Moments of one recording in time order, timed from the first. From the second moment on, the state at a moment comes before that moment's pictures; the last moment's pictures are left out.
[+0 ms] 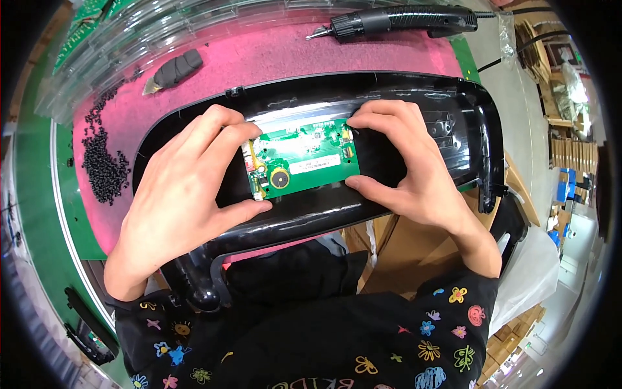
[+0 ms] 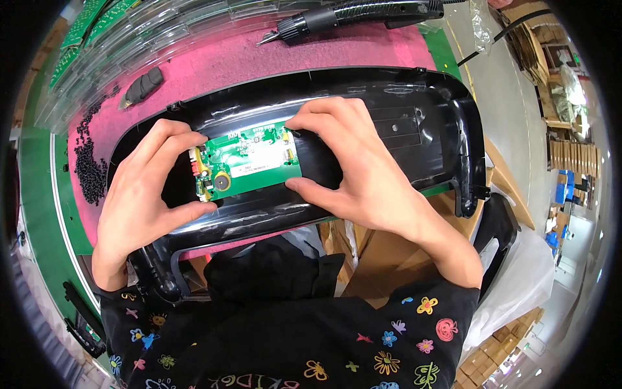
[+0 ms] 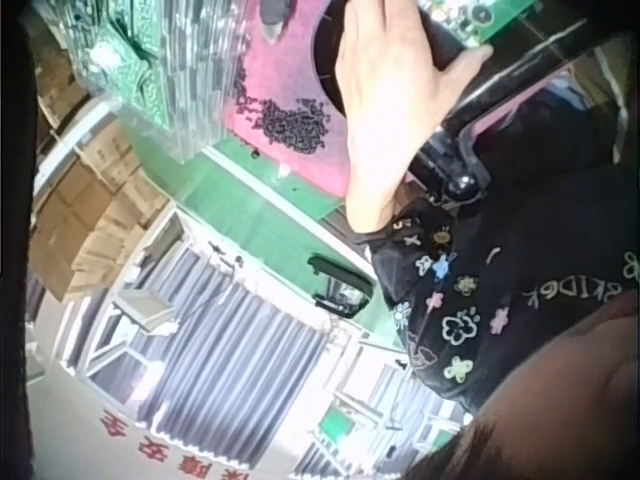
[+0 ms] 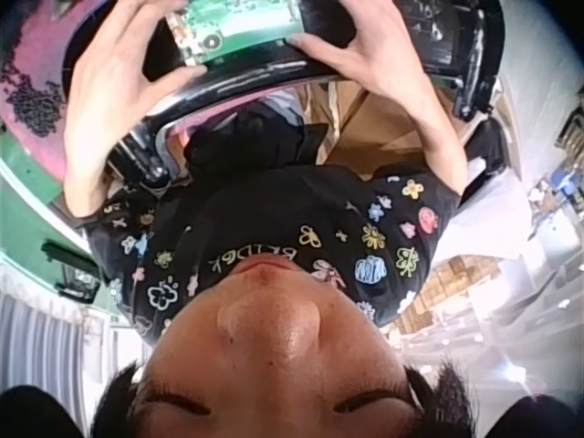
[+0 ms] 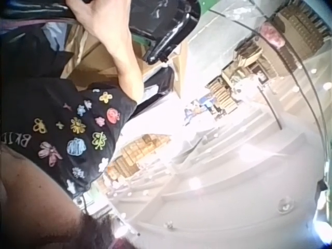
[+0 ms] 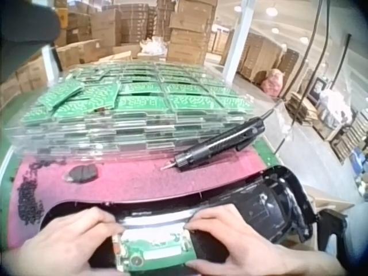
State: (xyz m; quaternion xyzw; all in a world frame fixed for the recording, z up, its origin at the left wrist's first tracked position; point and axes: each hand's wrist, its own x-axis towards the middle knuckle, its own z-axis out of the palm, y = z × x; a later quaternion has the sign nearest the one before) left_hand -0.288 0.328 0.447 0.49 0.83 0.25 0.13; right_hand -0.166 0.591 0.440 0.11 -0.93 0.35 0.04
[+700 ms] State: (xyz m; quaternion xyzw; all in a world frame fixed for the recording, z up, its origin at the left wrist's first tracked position) left_hand -0.280 0.323 0.451 0.48 0.83 0.25 0.12; right_hand -0.158 0.585 0.443 0.11 -0.94 0.32 0.04
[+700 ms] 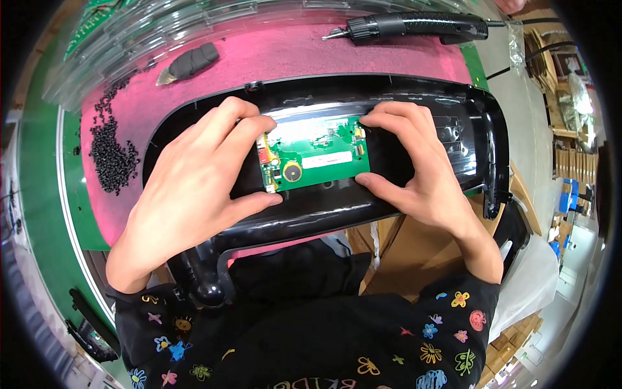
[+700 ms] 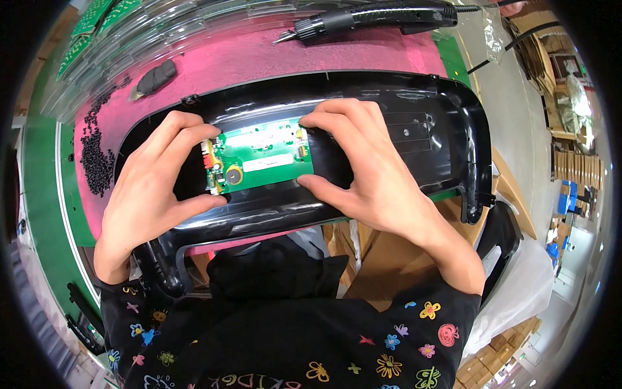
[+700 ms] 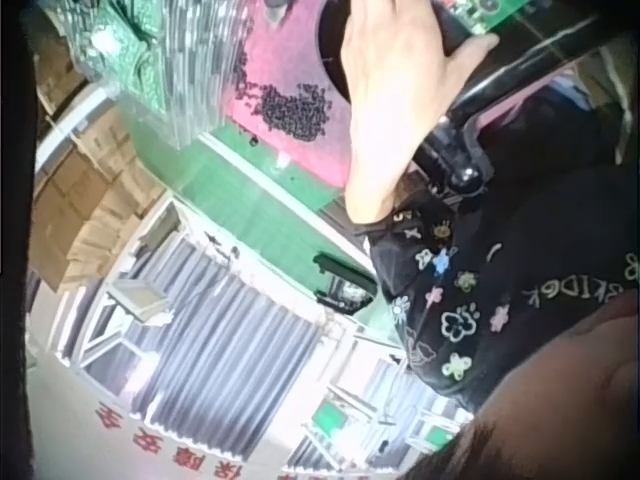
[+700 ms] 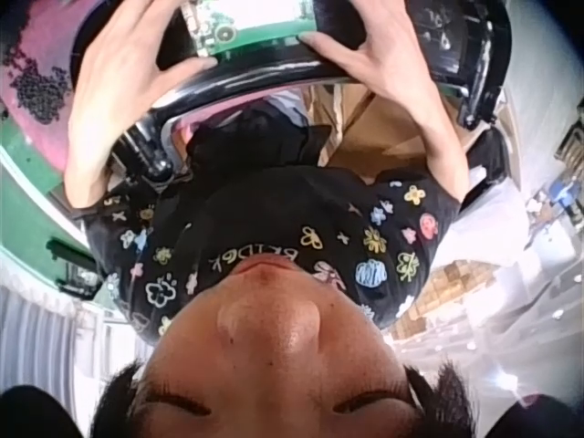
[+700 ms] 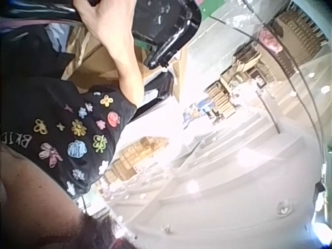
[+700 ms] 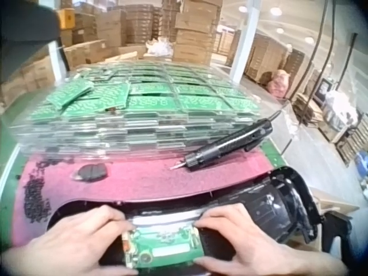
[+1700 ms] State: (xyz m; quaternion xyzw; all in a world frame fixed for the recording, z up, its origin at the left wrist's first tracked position) left_hand -0.316 0.215 0.457 0.33 0.93 0.13 0.00; right_hand -0.212 0.715 0.470 -0.16 -0.95 0.18 0.17
